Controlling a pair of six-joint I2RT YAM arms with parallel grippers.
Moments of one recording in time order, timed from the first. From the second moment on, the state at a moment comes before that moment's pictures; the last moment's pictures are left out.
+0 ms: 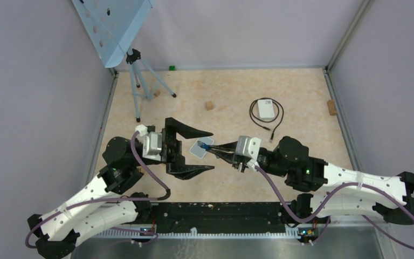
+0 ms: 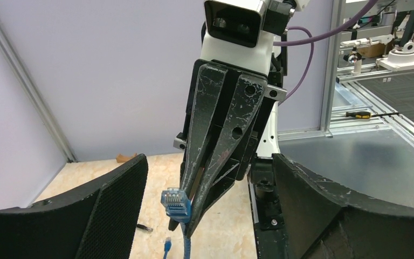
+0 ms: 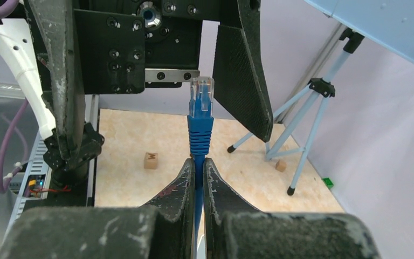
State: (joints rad) left arm -0.90 0.70 0.84 0.29 0.65 -0.11; right arm 1.31 0.91 0.91 0.16 -0.04 -0.35
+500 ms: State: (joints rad) left arm -0.90 0.70 0.84 0.26 0.64 -0.09; right arm 1.32 0.91 0.91 0.17 -0.01 -0.37
